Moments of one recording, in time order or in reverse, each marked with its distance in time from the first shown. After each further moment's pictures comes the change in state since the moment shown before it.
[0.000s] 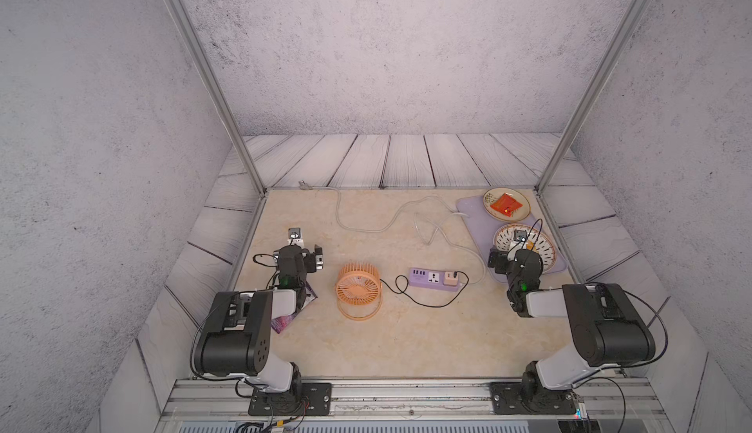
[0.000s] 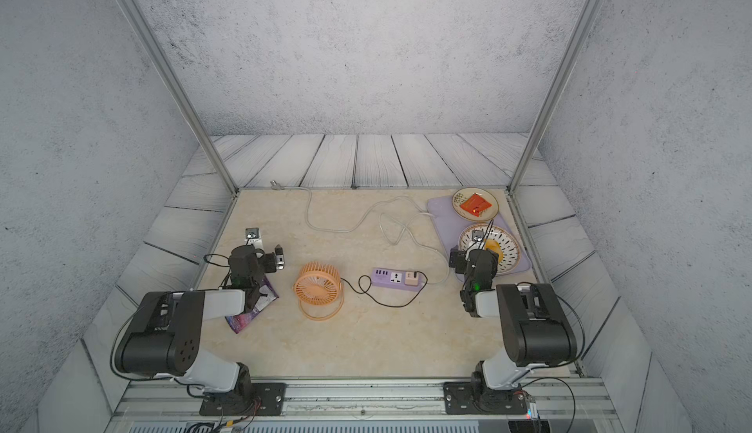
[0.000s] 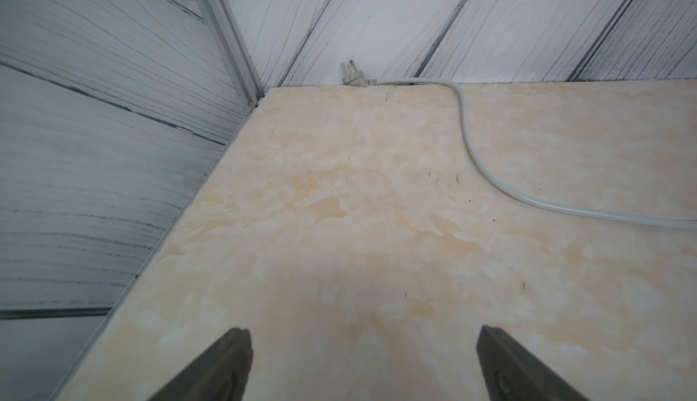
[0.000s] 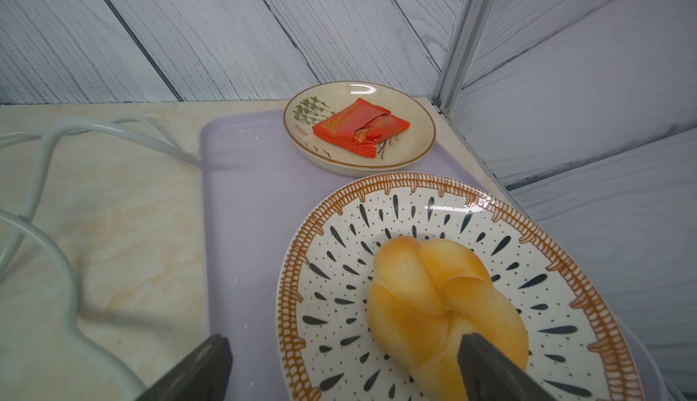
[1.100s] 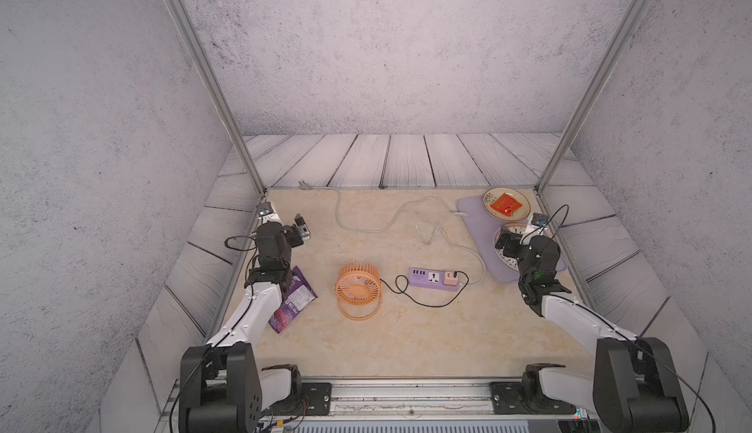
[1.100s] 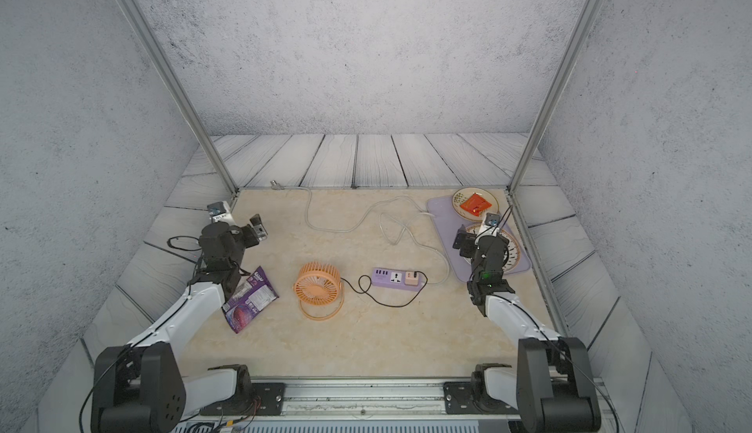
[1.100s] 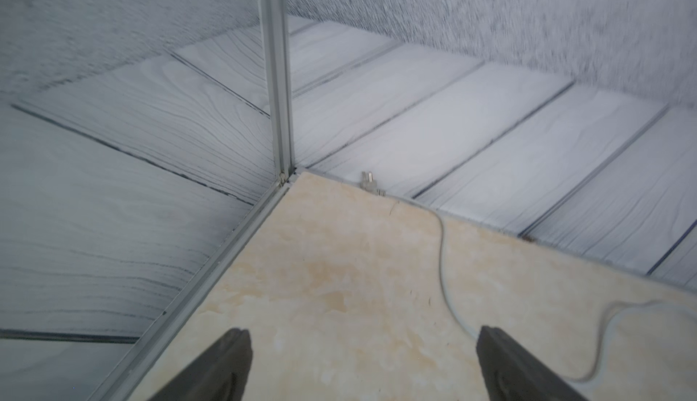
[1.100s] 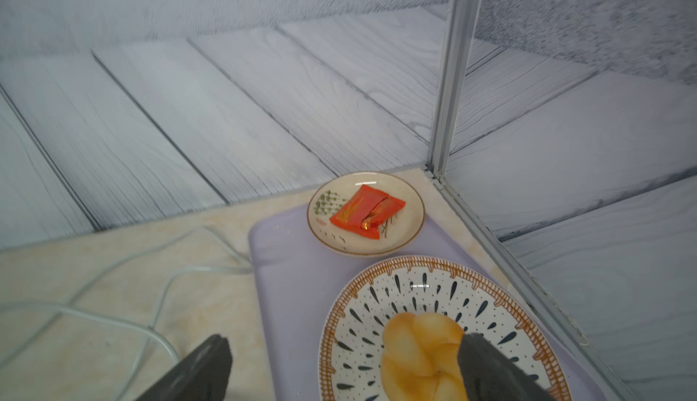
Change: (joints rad) left arm 0.094 -0.321 0.278 -0.432 0.056 -0.351; right arm 0.001 -0.408 0.156 -0.428 0.008 0.275
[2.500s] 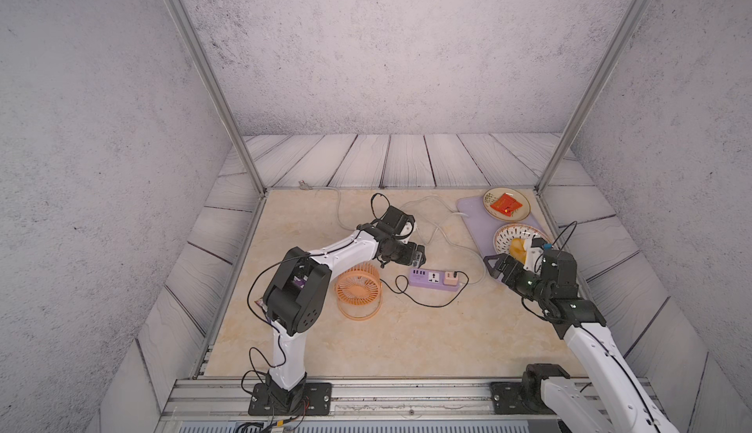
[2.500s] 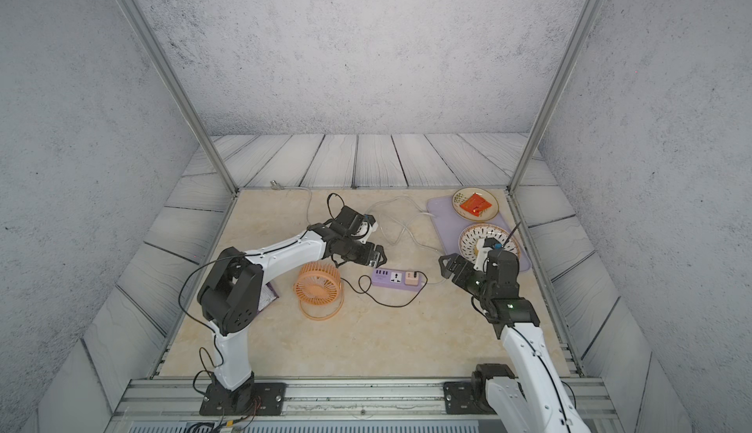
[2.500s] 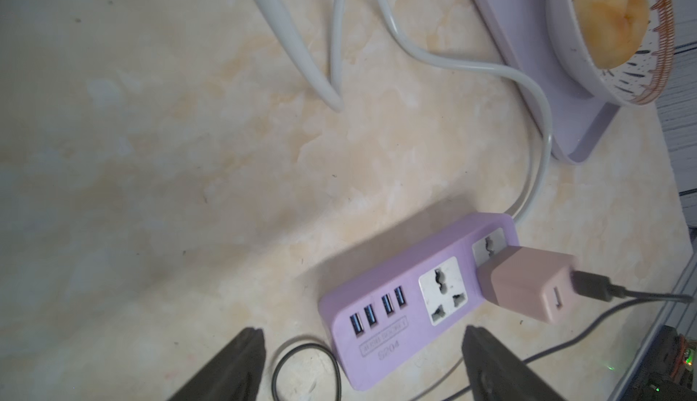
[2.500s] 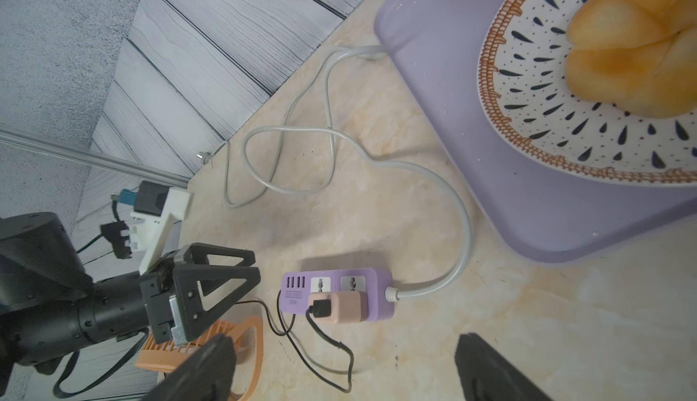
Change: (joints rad) left arm -0.737 0.766 0.702 -0.703 0.402 0.023; right arm -0.026 -0.348 0.033 -0.769 -0.616 0.342
